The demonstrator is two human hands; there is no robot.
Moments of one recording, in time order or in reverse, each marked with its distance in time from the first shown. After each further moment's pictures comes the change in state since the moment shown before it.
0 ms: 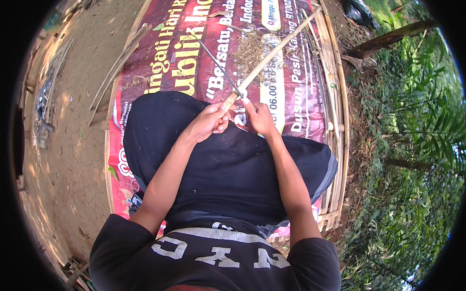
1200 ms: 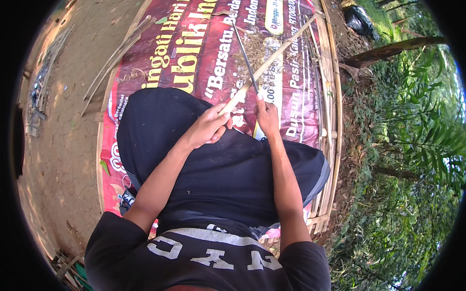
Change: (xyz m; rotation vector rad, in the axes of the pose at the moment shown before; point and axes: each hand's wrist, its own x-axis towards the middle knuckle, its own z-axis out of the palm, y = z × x) left_hand -0.024 0.008 0.019 0.099 -0.001 0.124; right_hand 0.007 0.013 -0.018 0.003 0.160 0.060
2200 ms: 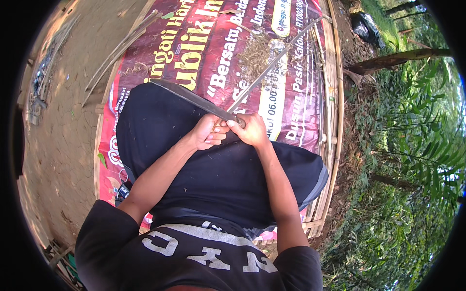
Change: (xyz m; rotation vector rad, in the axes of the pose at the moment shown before) left_hand 0.010 -0.031 -0.014 -0.564 -0.054 -0.308; right_hand -0.030 -0.031 0.023 -0.277 -0.281 -0.382
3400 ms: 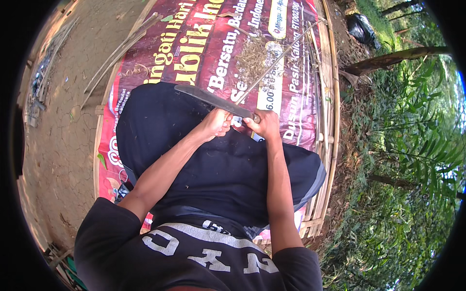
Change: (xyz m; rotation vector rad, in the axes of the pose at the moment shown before) left_hand 0.015 0.001 0.016 0.359 0.245 0.145; right_hand -0.002 0.068 -0.018 -0.353 0.116 -0.073
